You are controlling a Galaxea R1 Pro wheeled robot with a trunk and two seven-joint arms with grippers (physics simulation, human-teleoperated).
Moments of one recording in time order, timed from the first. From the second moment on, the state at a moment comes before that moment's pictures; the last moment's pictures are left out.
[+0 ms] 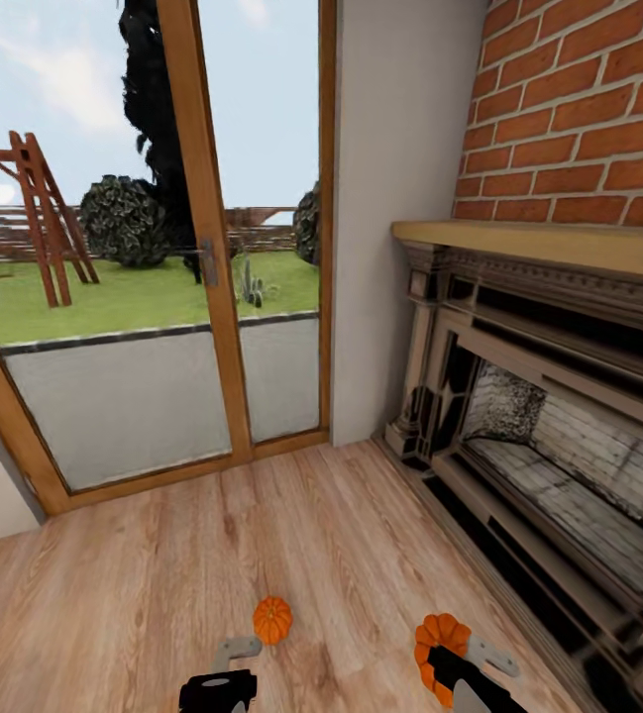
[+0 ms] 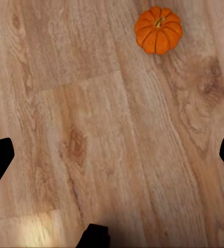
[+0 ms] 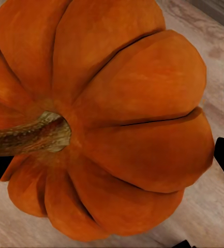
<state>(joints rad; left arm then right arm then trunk) -0.39 -0.10 -0.42 -0.46 0.47 0.21 0.49 -0.42 -0.04 0.35 -0.40 -0.81 0.01 -0.34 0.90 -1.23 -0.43</state>
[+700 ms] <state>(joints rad) -0.39 -0.10 -0.42 -0.46 0.48 0.21 0.49 -0.42 -0.04 0.35 -0.42 -0.81 0.03 -0.23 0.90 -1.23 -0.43</state>
